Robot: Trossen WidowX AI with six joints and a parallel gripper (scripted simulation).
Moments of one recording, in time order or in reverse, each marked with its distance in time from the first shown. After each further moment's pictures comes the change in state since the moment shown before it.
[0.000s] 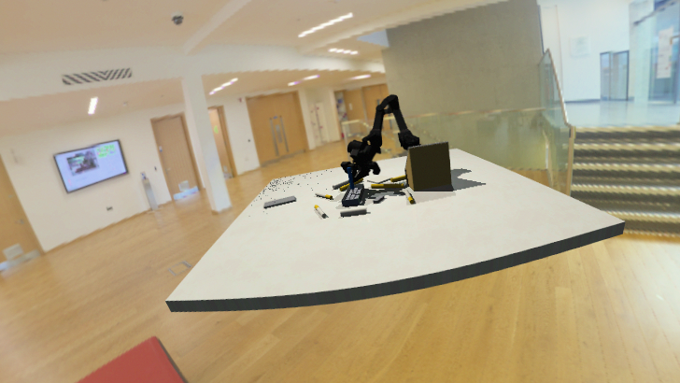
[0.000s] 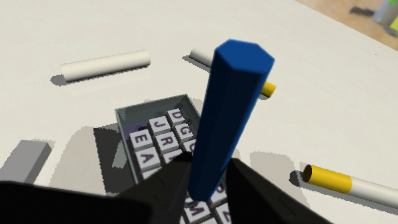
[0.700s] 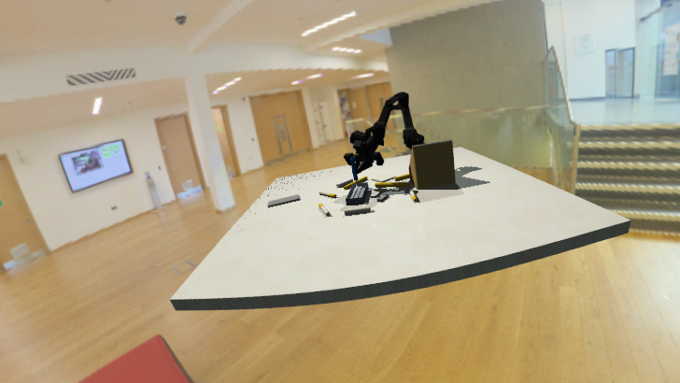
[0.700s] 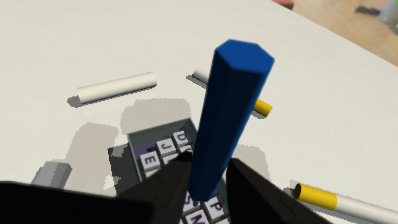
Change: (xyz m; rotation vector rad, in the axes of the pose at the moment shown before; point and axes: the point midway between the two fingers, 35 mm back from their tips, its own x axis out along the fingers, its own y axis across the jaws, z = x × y) arm -0.016 0.004 0.030 0.001 0.002 0.016
